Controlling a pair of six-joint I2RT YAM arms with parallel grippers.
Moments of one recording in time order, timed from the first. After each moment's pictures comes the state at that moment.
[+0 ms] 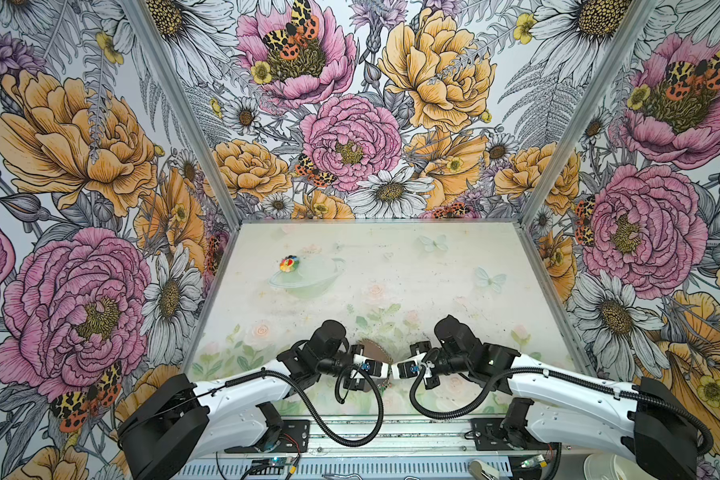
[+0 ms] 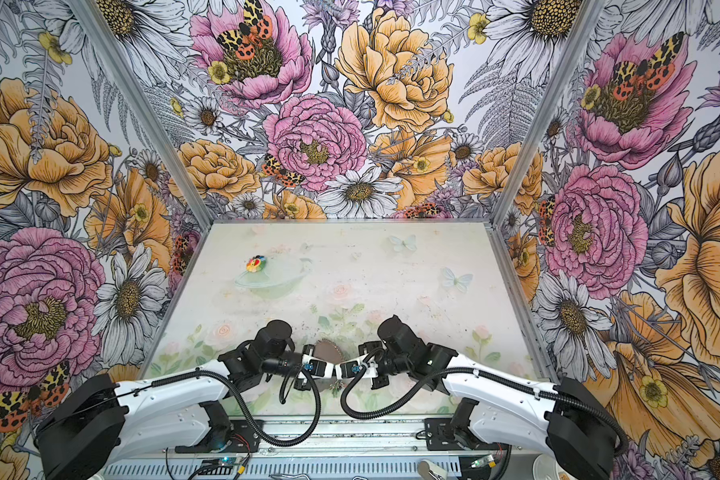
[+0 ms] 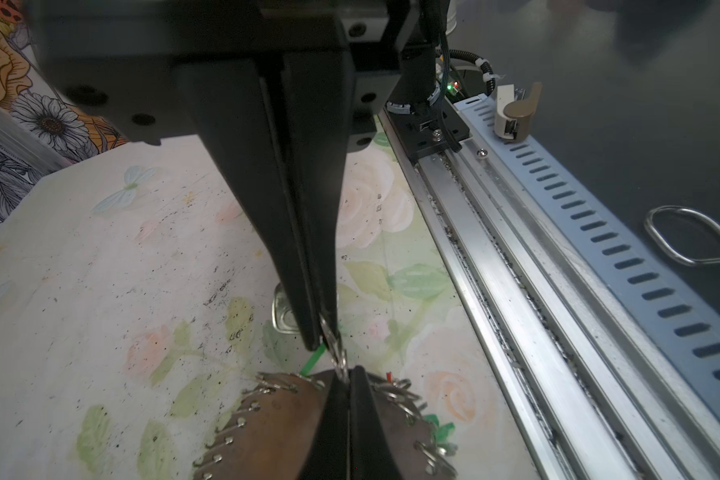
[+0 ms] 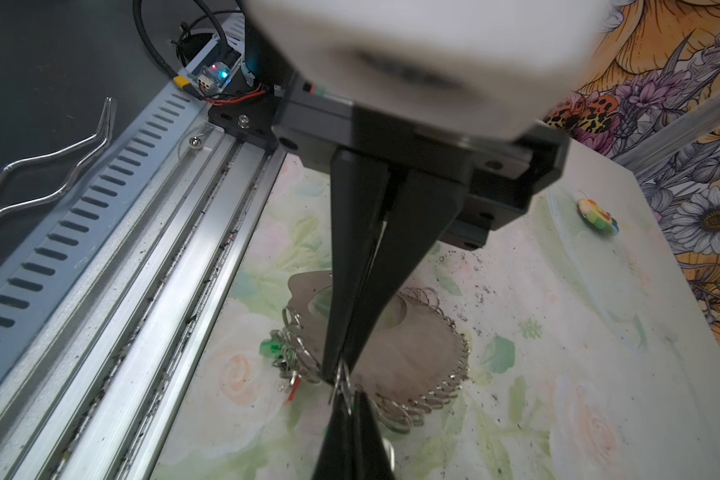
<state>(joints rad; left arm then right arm) -0.85 1.11 0.35 0.20 0.69 0.70 0.91 1.05 0.51 -0.11 -0.50 -0.76</state>
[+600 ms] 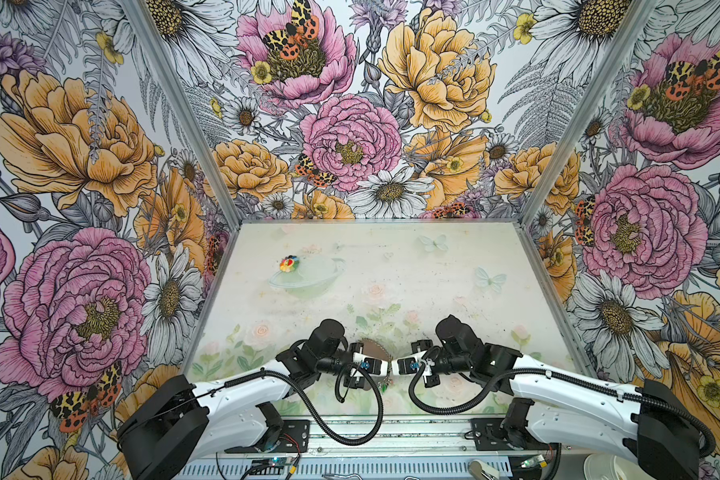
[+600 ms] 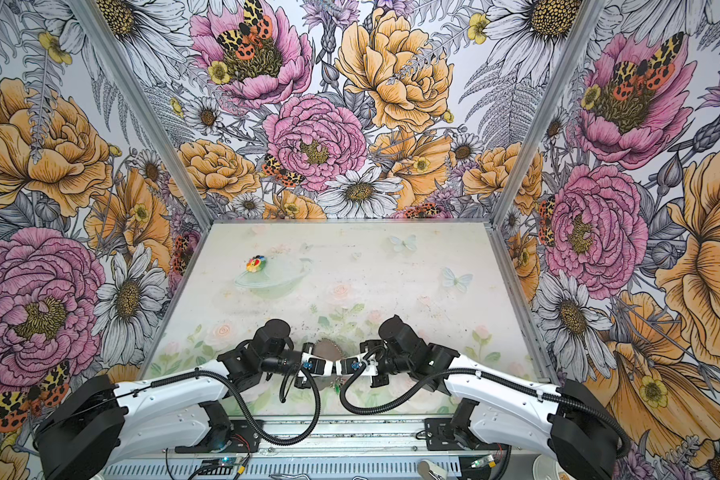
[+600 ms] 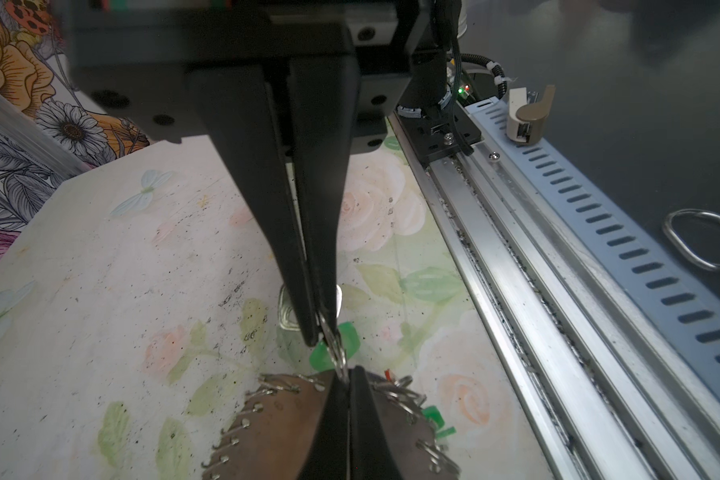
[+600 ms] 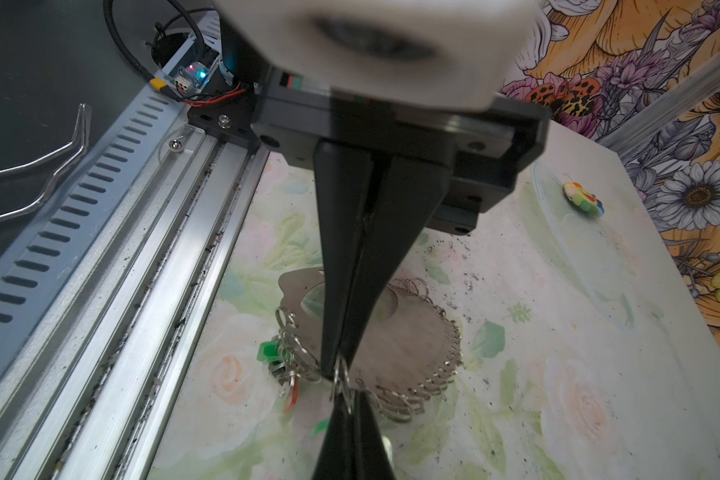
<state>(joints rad) -0.83 1.10 0.35 0.22 0.69 0.70 0.91 1.03 0.51 -0.12 -0.46 -0.72</state>
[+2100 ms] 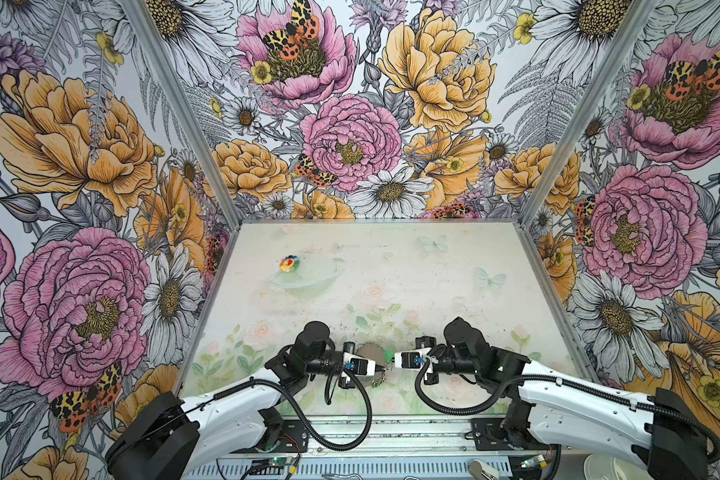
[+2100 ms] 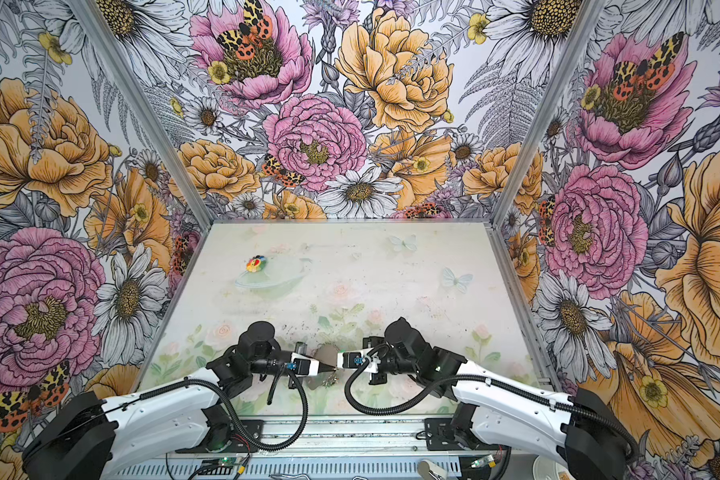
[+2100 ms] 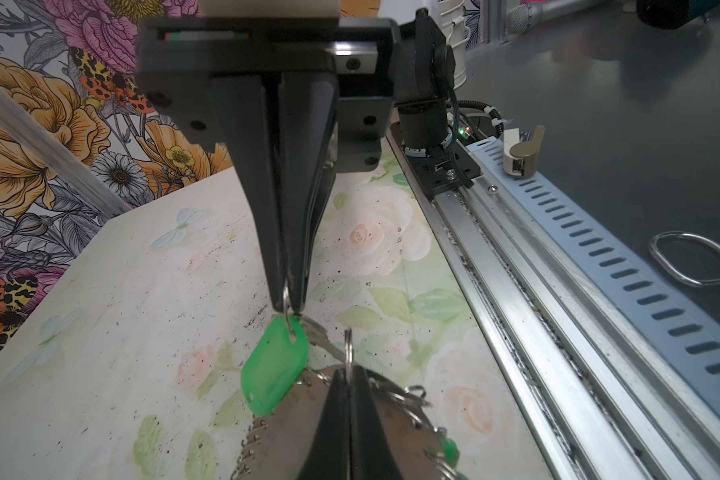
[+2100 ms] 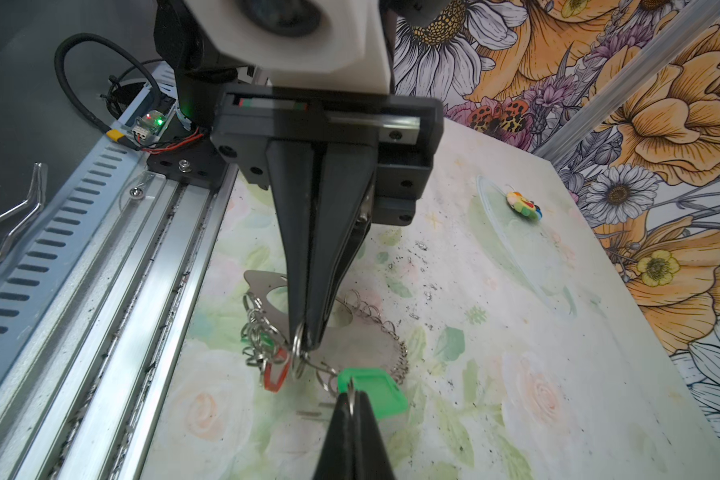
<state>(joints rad) -0.74 1.01 0.26 0.34 0.80 0.67 0.95 0.95 0.48 -0.04 -0.38 -0.61</state>
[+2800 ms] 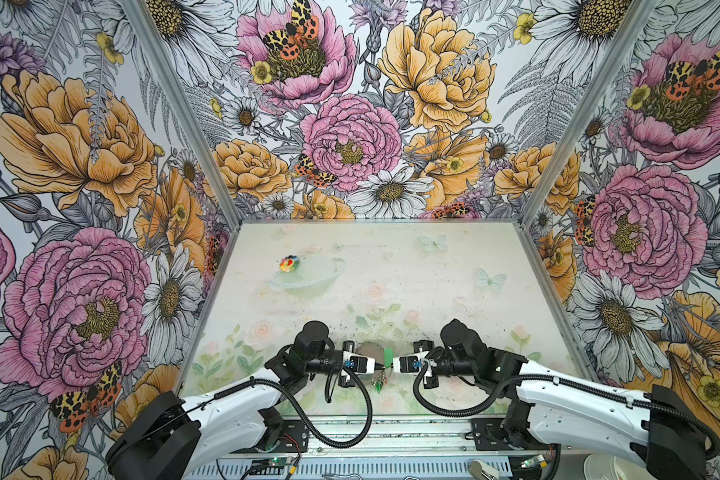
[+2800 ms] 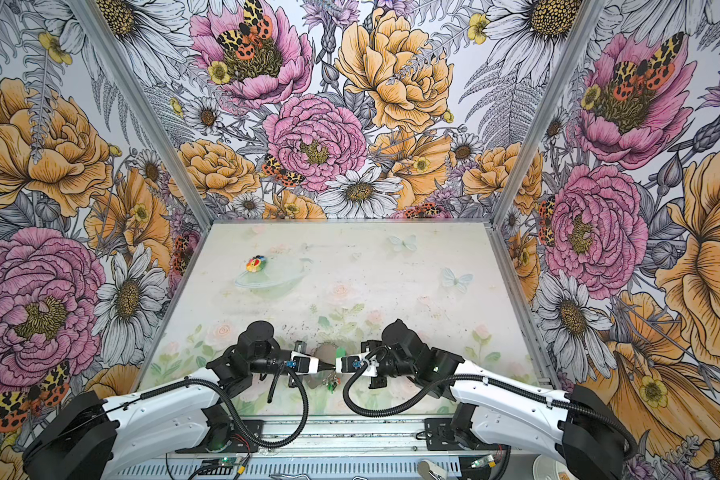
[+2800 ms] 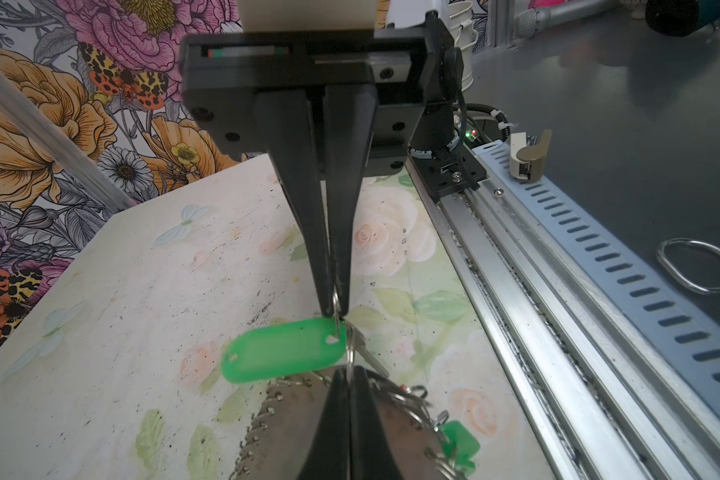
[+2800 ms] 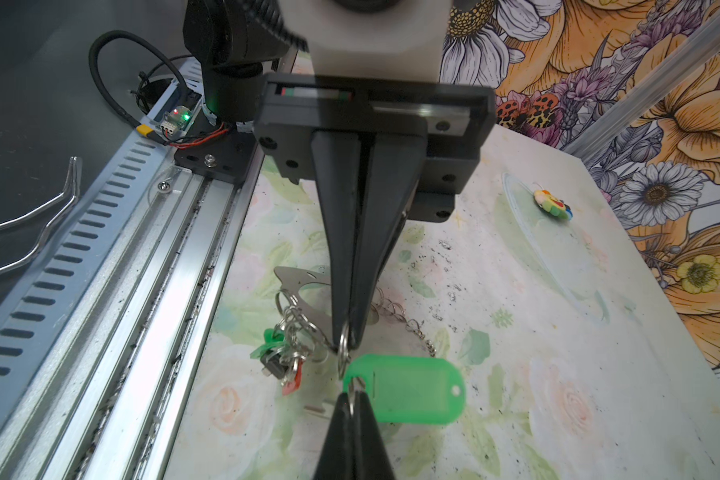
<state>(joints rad) -0.73 1.02 0.26 0.37 0.80 0.65 0.96 0.97 0.48 -0.05 -0.41 -0.61</state>
